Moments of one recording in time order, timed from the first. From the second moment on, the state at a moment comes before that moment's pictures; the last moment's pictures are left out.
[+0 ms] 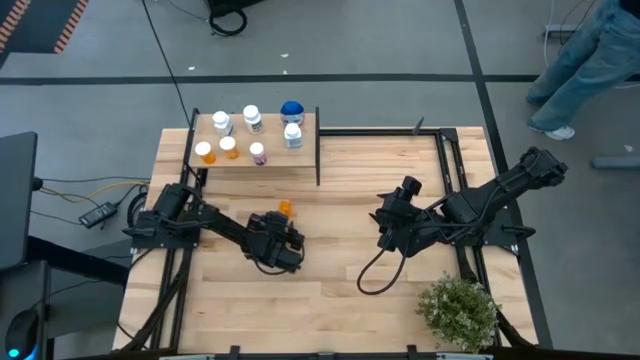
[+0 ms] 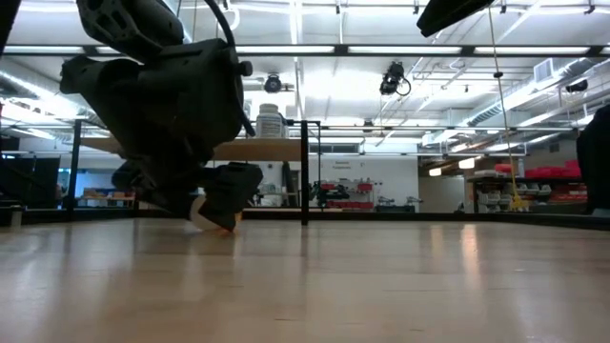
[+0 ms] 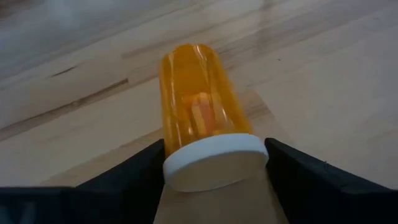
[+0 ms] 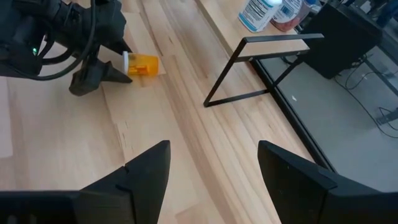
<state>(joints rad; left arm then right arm) -0.33 1.96 0.98 -0.58 -0.89 -1.45 0.47 1.32 1.22 -0.95 0.84 0.55</state>
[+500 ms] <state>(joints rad) -0.33 1.96 0.98 -0.58 -0.88 -1.41 0.47 1.32 1.22 -0.95 0.84 0.54</state>
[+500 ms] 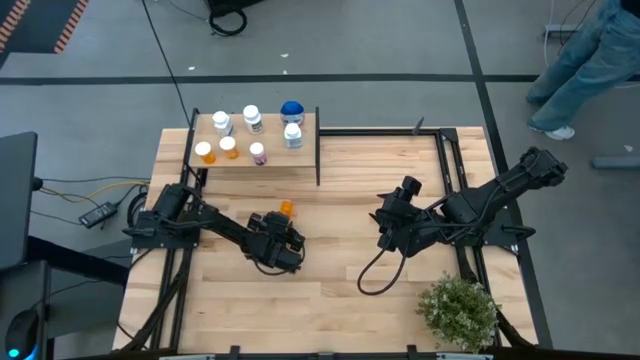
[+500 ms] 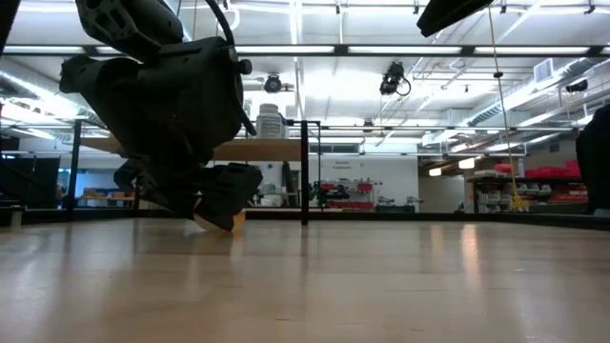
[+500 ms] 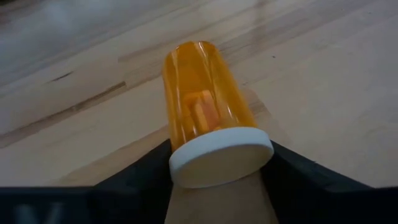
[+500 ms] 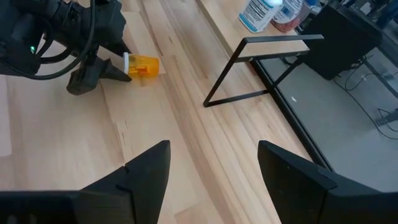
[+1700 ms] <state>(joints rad) 0.03 1.66 1.77 -1.58 -0.31 -0.72 0.47 1.32 1.22 -0.95 0.84 0.48</state>
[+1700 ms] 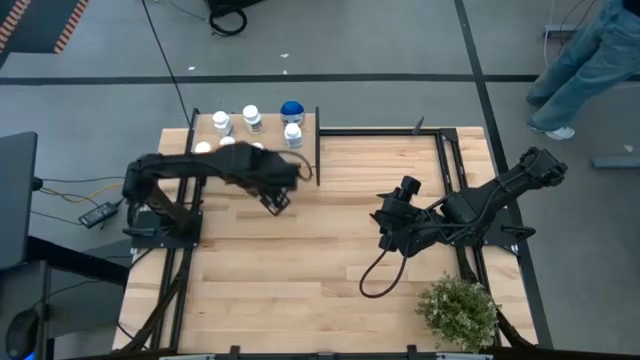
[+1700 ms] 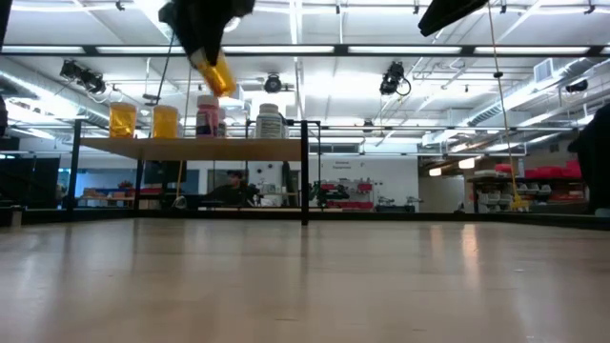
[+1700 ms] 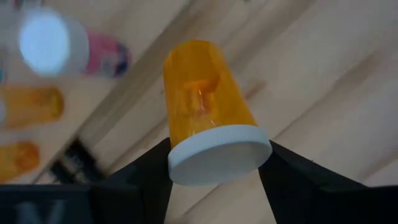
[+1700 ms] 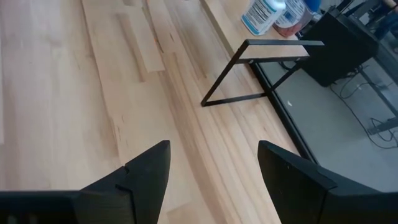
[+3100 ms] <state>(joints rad) -0.03 1.65 1.86 -1.48 0.15 -0.58 0.41 1.36 0.68 0.64 0.49 -0.39</state>
